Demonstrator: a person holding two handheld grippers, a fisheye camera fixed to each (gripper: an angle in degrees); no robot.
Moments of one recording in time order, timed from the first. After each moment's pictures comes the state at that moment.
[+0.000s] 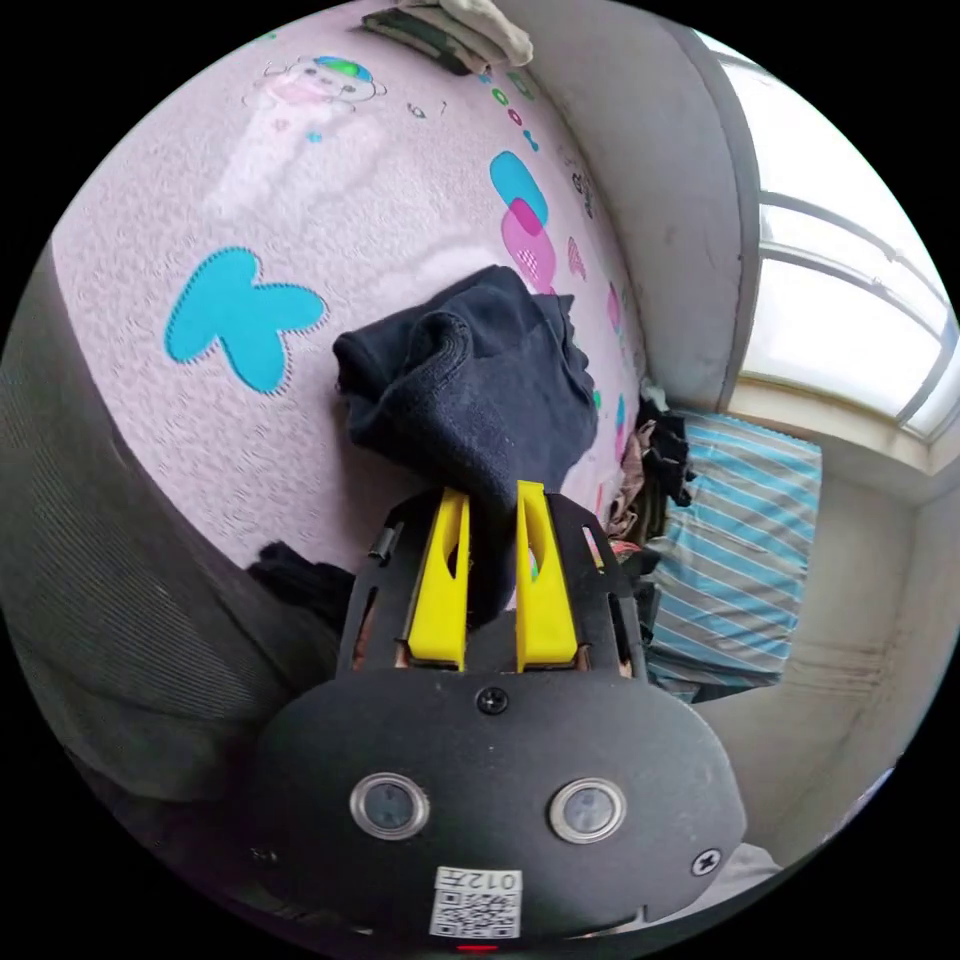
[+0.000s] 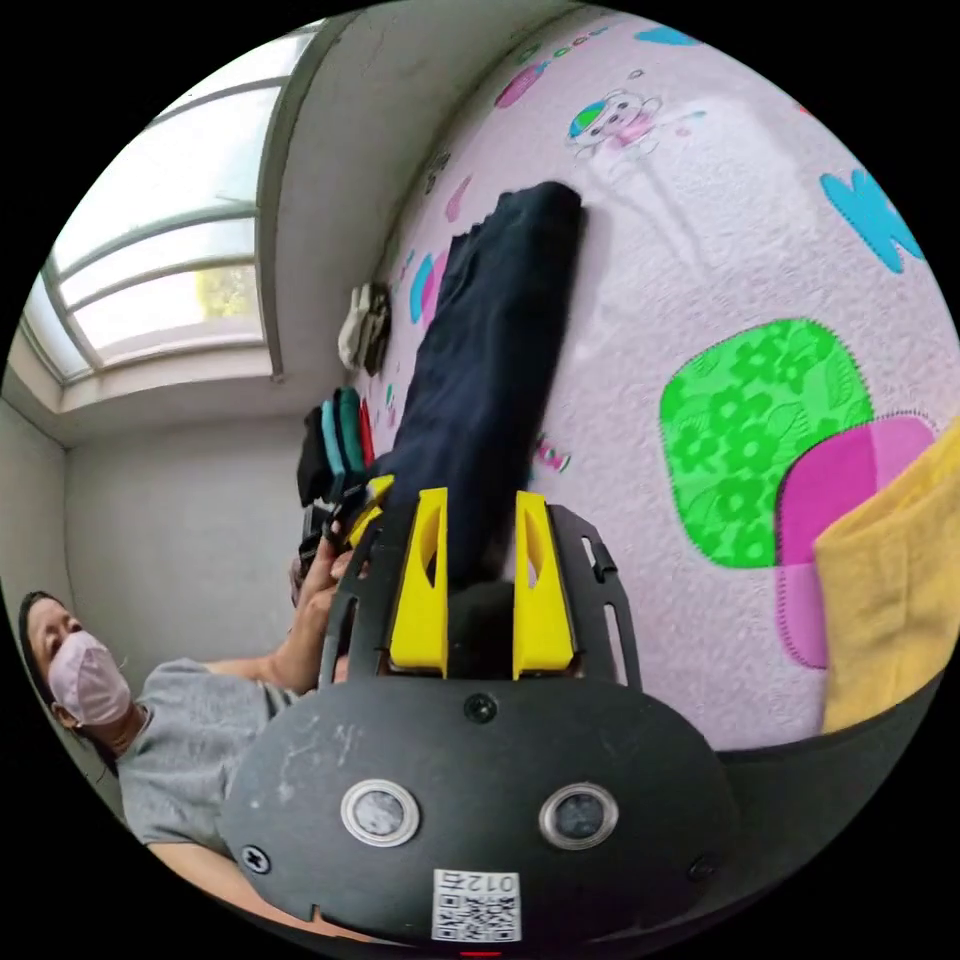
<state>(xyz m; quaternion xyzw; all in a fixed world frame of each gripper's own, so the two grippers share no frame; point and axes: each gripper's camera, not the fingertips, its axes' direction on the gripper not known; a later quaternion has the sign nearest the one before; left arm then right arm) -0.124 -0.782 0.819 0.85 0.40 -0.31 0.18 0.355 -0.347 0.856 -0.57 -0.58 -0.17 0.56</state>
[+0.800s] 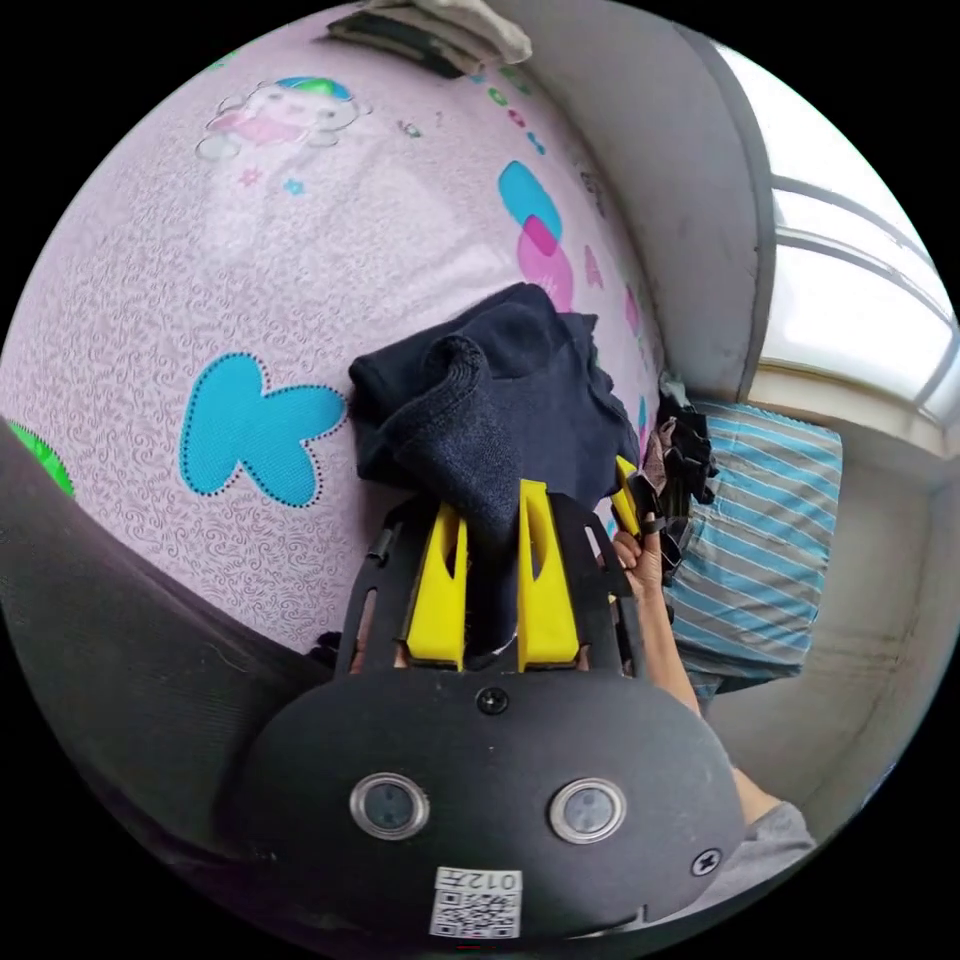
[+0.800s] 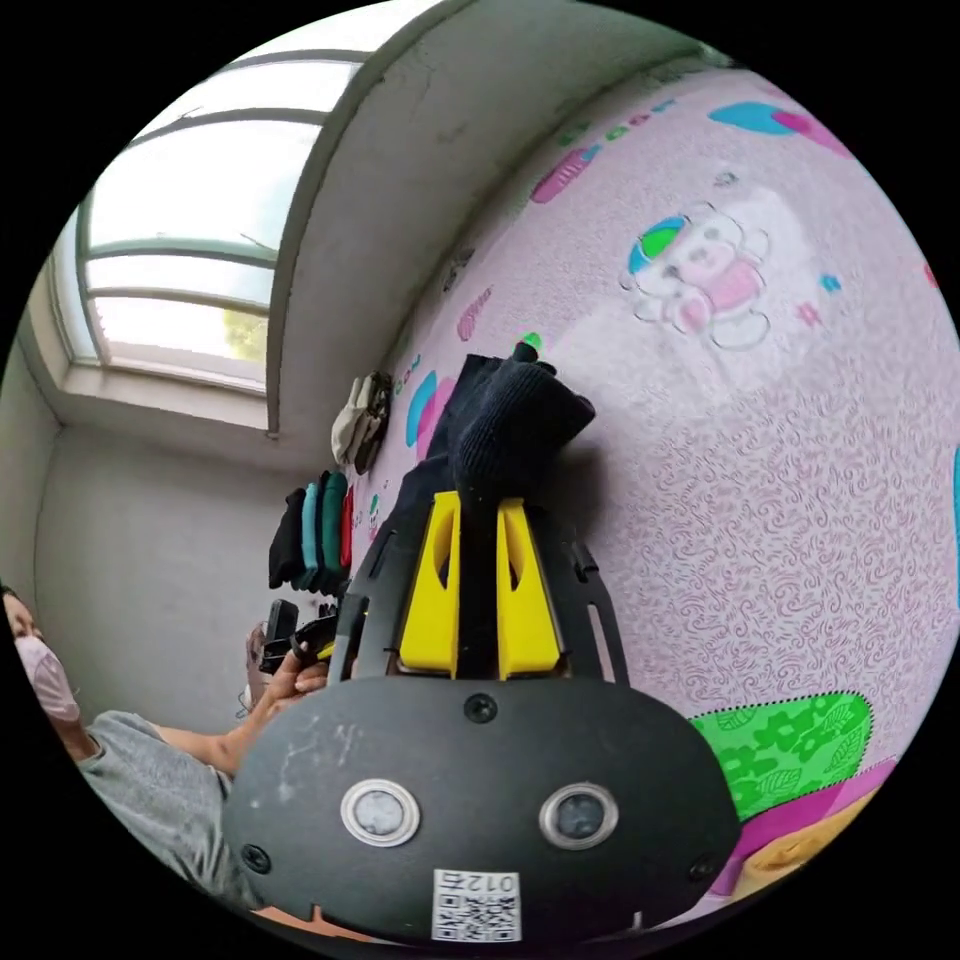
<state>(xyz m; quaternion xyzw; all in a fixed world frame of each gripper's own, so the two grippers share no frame) -0.159 -0.822 0.867 0.85 0.37 -0.32 0.21 0.189 -0.114 0.974 -0.44 -0.63 -0.15 0.62</state>
